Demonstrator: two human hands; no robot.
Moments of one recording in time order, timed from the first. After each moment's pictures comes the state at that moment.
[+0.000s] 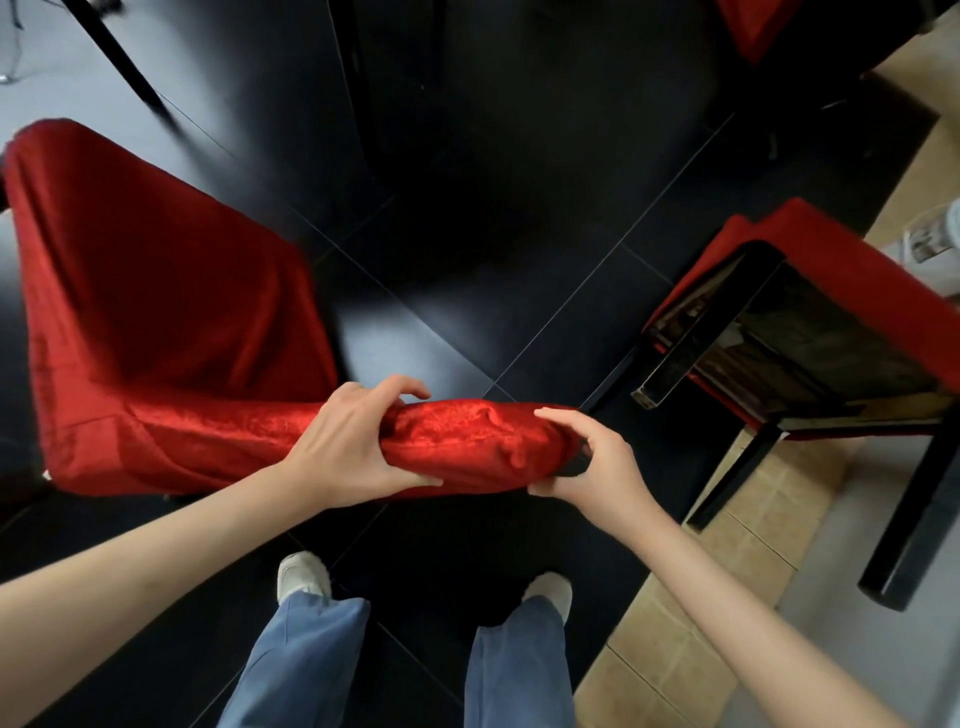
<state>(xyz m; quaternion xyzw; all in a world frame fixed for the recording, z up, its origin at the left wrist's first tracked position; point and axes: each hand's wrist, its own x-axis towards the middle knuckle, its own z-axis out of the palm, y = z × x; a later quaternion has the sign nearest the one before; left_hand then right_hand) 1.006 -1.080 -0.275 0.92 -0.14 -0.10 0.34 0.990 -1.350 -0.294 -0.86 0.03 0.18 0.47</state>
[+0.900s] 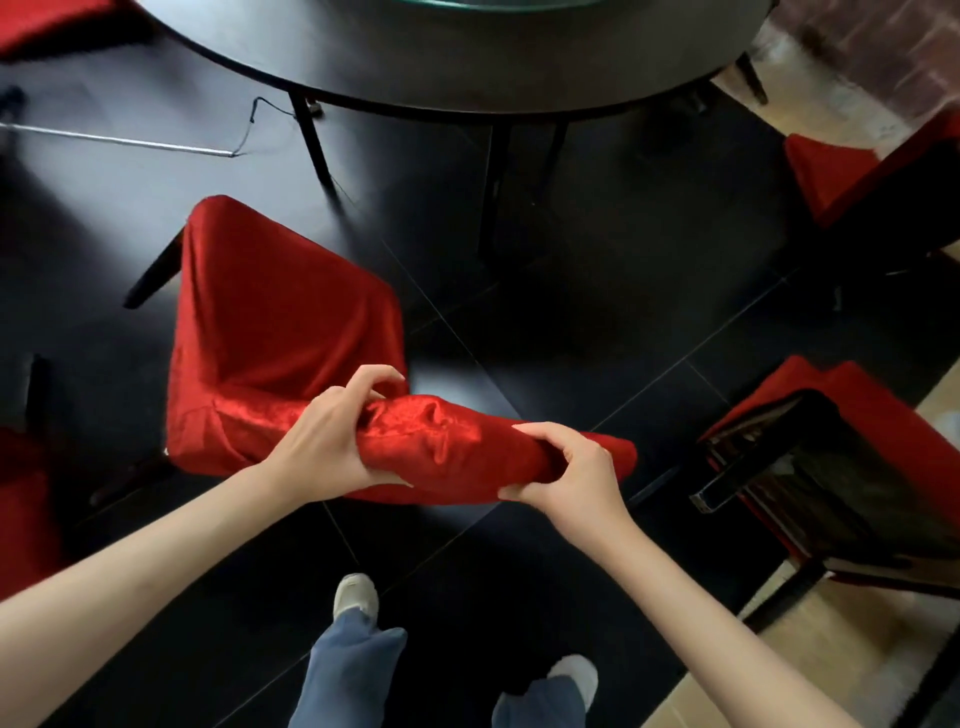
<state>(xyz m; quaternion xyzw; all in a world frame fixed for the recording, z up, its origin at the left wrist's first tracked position) 0.969 -0.931 -0.144 0.91 -0.08 0.03 0.40 1.004 -1.199 -0.162 -0.85 -0.10 0.17 0.49</state>
